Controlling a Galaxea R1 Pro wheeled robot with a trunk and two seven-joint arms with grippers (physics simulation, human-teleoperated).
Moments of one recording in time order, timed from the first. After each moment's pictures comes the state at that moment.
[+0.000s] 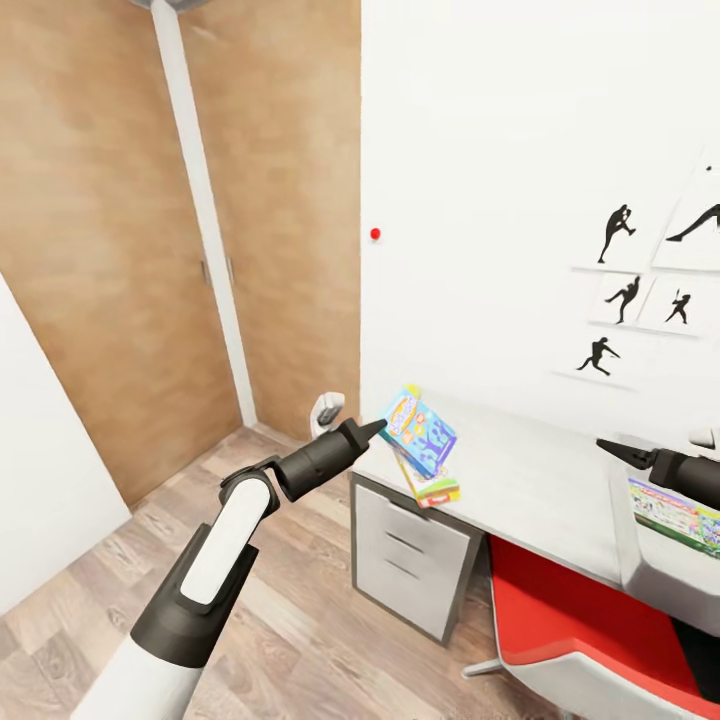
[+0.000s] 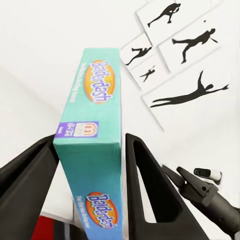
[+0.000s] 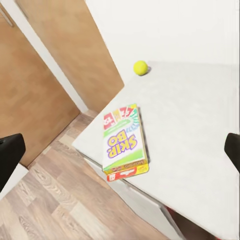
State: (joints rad) left arm -0.59 -0.07 -0.35 -1.50 1.19 0.60 0.04; right arm -0.48 -0.37 -0.64 -1.61 -0.06 1.04 0.97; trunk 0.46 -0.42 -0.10
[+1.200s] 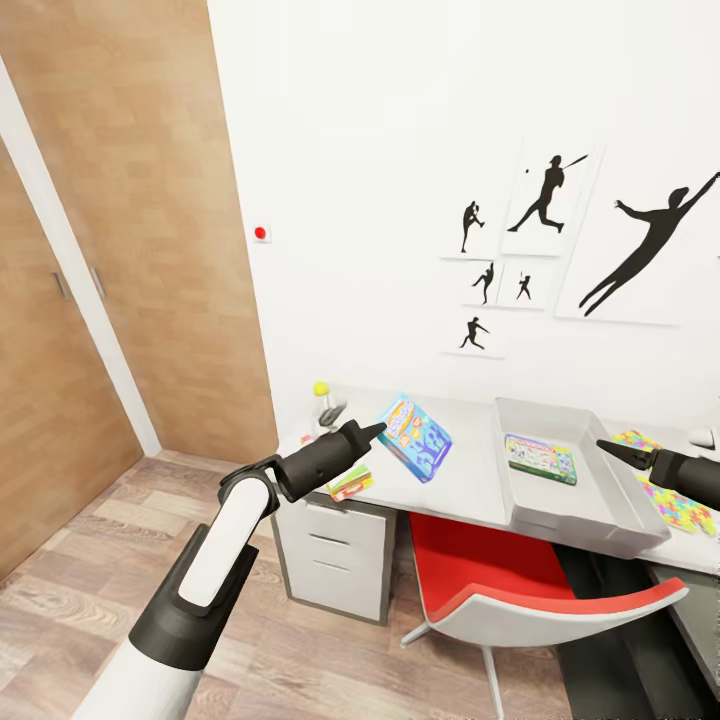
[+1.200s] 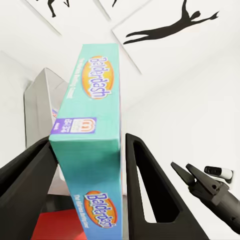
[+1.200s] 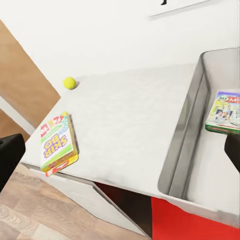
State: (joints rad) left arm -0.58 -0.08 -0.36 -1.53 1.19 0.62 0.12; right arm -0.48 -0.37 -0.64 -1.61 -0.05 1.04 0.97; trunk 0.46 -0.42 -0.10
